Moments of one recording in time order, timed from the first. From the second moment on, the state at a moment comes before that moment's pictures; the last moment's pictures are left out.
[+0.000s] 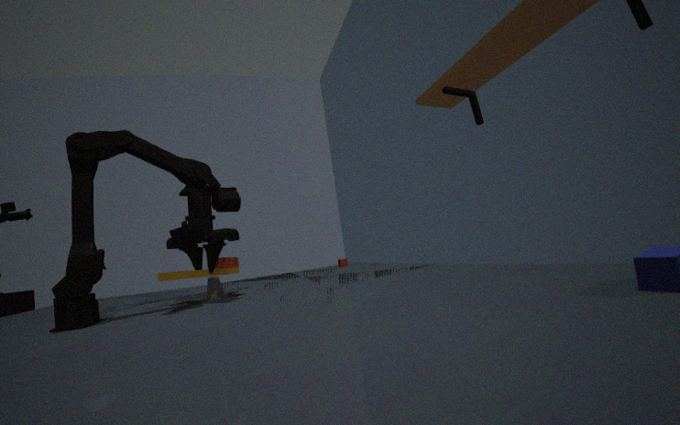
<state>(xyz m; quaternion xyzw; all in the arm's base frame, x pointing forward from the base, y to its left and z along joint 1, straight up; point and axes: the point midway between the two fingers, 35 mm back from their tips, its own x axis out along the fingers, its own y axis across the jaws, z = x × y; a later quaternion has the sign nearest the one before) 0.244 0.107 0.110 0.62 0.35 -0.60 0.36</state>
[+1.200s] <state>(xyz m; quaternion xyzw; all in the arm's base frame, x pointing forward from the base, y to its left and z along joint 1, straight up) 0.244 0.107 0.107 0.62 0.35 -0.60 0.36</state>
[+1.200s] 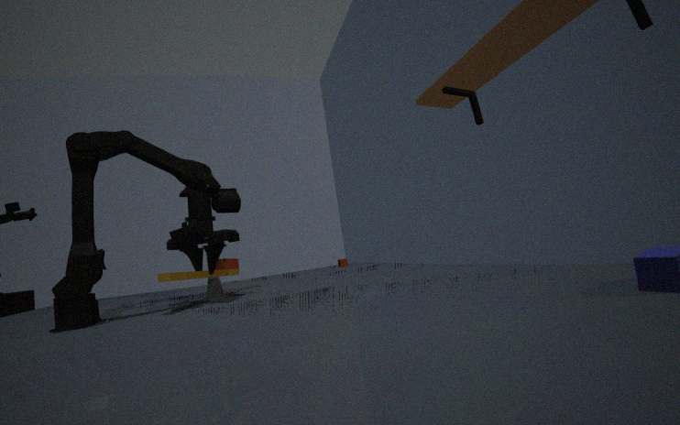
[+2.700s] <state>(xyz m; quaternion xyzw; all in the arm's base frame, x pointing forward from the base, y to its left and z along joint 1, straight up) 0.244 0.107 0.104 0.62 0.35 -0.60 0.36</state>
